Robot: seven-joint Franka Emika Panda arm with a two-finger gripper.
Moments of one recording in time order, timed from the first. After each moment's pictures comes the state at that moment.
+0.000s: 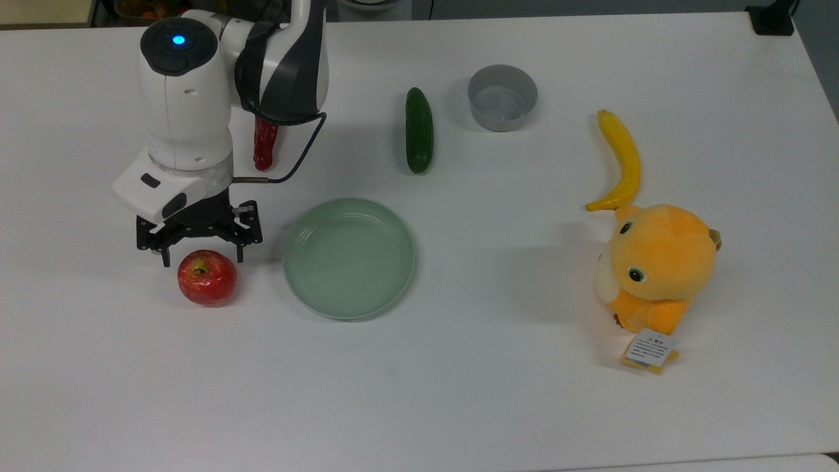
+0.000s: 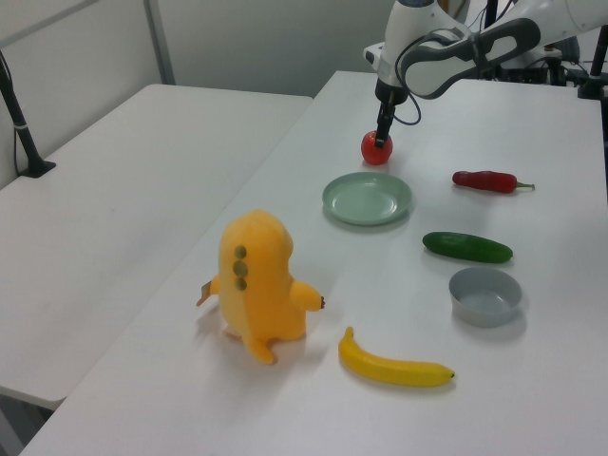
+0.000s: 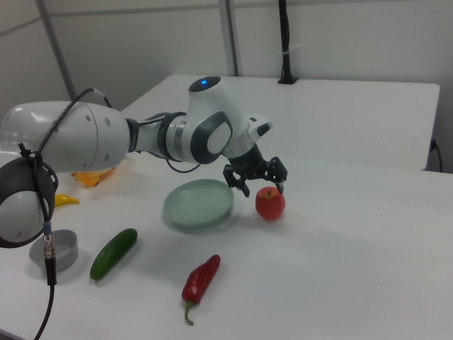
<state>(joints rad) -0.06 0.61 -0.11 -1.44 -0.11 2.35 -0.35</state>
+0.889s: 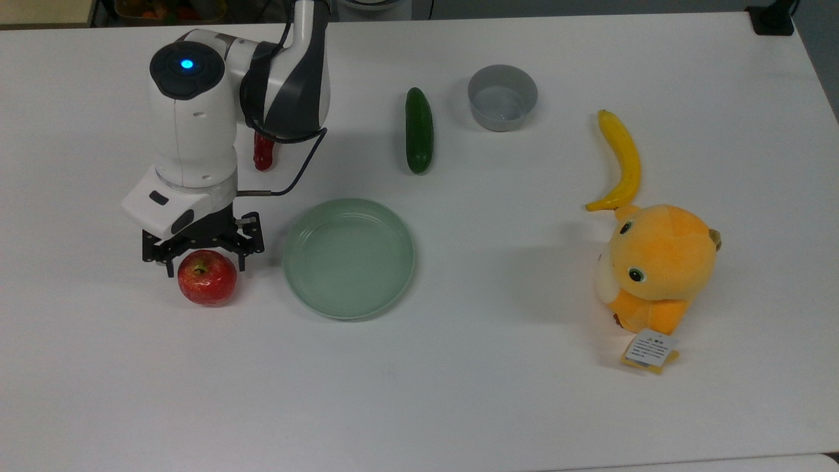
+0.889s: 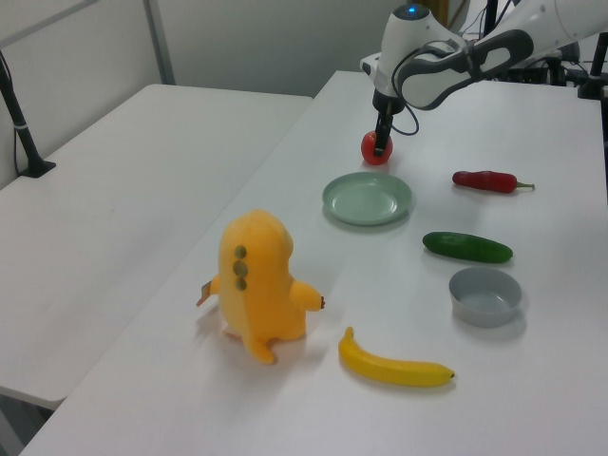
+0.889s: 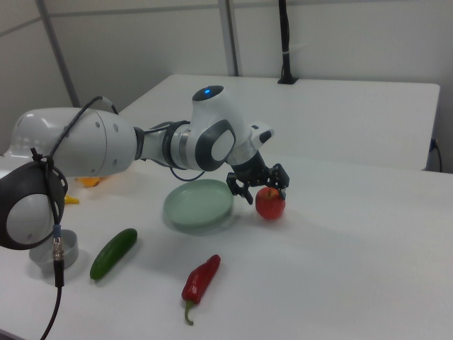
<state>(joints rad) -0.06 0.66 -0.11 -1.42 -0.14 2.37 -0.36</state>
